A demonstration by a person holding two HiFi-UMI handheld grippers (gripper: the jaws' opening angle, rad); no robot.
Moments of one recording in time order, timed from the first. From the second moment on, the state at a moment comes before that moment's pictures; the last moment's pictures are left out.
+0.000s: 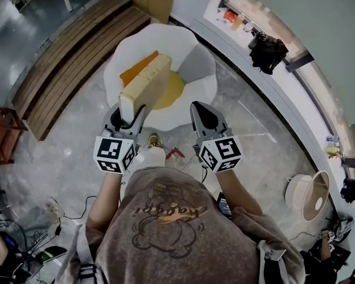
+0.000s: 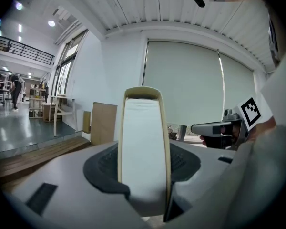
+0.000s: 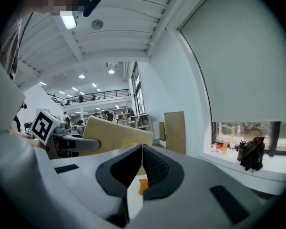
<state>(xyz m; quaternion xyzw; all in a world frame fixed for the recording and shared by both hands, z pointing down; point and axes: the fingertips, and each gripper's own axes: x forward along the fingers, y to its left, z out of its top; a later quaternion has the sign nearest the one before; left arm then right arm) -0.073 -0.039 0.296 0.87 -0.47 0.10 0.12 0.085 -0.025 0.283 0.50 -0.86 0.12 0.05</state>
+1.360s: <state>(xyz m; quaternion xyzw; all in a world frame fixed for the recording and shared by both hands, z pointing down) -0.077 -0.183 0.303 0.88 -0.44 0.10 0.13 0.063 -0.167 0.286 0.49 -0.86 0.12 0.07</state>
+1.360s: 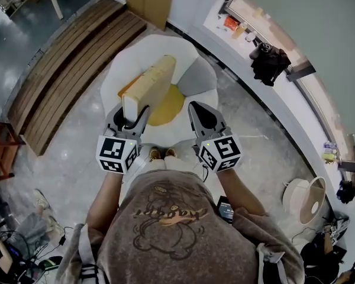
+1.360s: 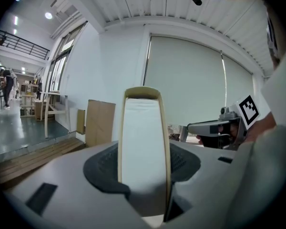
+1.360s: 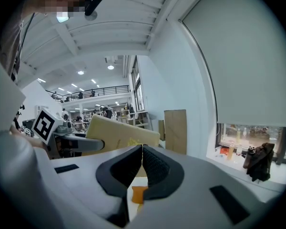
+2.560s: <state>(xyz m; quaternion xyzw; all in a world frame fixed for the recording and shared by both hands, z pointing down) -0.042 -0.284 0.456 0.86 -0.45 0.14 0.18 0.085 -0.263 0.438 0.47 -0.86 0.14 0.12</state>
